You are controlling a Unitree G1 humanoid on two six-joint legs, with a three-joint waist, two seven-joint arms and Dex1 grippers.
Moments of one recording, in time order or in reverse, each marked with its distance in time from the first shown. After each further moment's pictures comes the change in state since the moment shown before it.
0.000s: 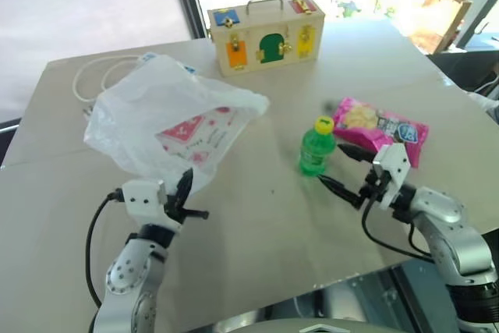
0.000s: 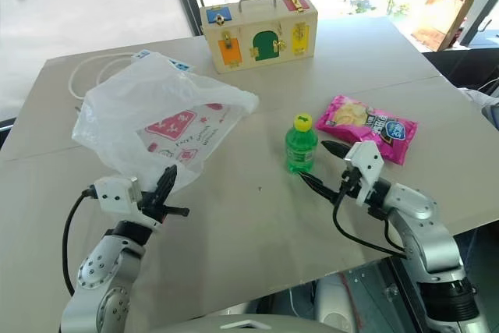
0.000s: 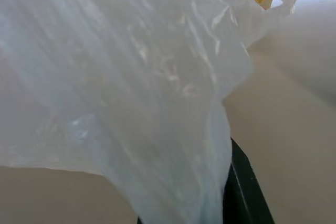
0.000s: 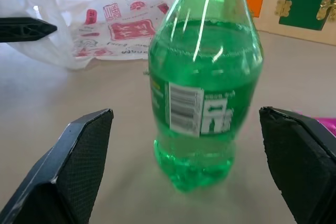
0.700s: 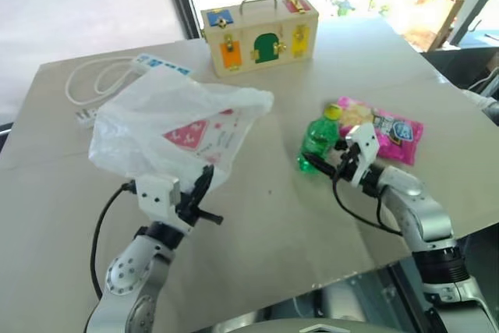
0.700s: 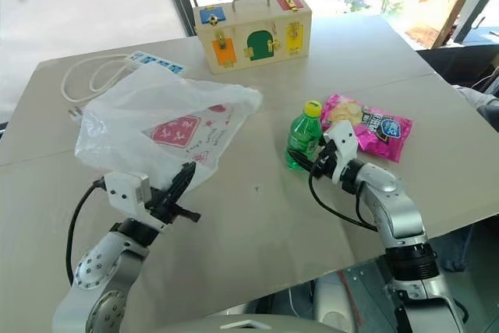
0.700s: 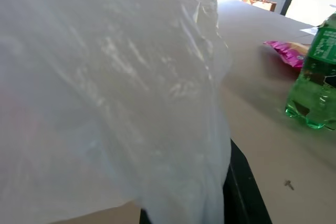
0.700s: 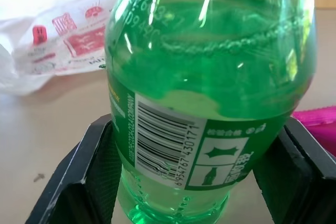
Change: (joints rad) left arm -0.034 0.062 -0.087 -0.128 -0.048 0.088 -0.067; right arm -0.178 0.119 0.025 0.172 0.026 0.178 -0.069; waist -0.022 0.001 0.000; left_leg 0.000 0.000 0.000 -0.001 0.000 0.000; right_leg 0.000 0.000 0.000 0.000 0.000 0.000
